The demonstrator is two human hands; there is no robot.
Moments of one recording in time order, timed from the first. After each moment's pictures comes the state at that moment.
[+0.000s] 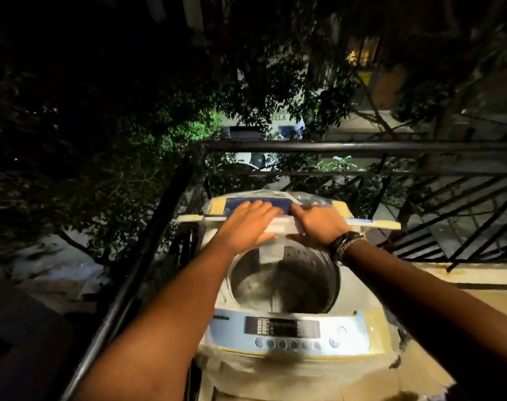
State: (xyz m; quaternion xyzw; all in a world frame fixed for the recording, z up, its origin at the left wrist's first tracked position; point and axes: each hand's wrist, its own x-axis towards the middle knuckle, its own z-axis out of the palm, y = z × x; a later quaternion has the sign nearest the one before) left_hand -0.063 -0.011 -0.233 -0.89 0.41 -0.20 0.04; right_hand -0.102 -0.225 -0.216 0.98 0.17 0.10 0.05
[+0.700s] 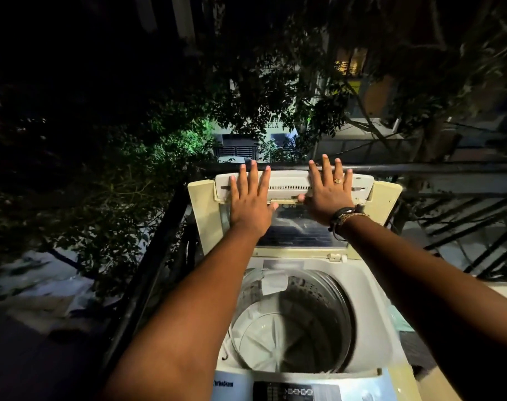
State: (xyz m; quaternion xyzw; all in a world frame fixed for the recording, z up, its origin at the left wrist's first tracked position) left_hand 0.075 -0.050 -0.207 -0.97 0.14 -0.17 -0.02; right_hand 0.057 -0.246 -0.191 0.99 -0.05 0.13 0.01
